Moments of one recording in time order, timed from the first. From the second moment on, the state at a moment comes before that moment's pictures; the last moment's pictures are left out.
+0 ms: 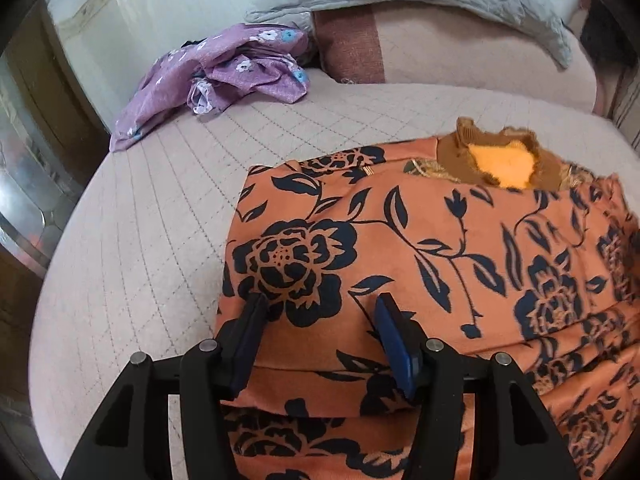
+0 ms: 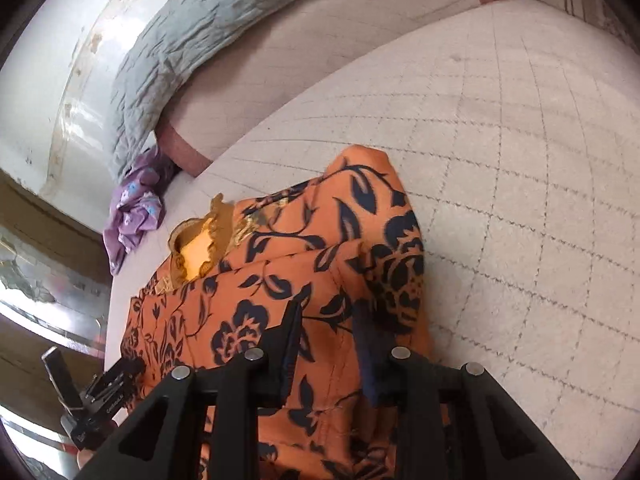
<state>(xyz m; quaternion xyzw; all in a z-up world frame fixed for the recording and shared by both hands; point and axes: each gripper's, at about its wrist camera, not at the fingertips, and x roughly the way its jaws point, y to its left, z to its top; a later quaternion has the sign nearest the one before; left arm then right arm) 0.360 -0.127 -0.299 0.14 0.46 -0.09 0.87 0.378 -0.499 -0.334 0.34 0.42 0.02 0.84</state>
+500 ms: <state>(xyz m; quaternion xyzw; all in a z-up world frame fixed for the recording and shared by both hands) 0.360 -0.118 -0.292 0.14 0.45 -0.07 0.88 0.377 -0.400 -0.326 0.28 0.47 0.18 0.82</state>
